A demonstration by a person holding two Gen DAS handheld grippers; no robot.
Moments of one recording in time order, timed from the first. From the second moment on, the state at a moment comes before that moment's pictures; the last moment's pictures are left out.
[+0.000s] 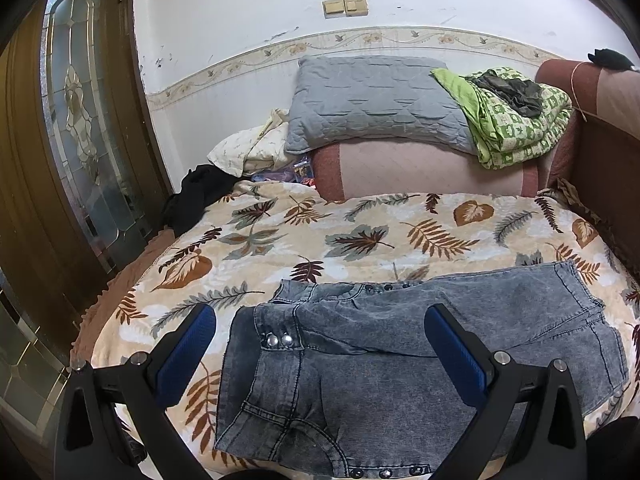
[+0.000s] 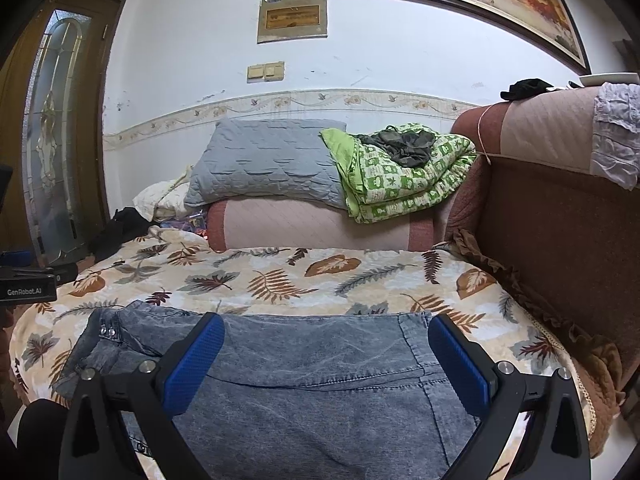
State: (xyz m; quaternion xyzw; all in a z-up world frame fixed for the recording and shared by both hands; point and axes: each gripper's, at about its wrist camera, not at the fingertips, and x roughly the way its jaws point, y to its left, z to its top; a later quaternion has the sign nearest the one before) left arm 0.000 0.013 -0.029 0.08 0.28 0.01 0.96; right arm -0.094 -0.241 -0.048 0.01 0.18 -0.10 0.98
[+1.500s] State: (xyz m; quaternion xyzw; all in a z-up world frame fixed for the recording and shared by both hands) left arm 0.012 0.020 -0.039 0.07 0.30 0.00 0.95; right arm -0.083 -0.253 -0.058 0.03 0.21 -0.11 0.97
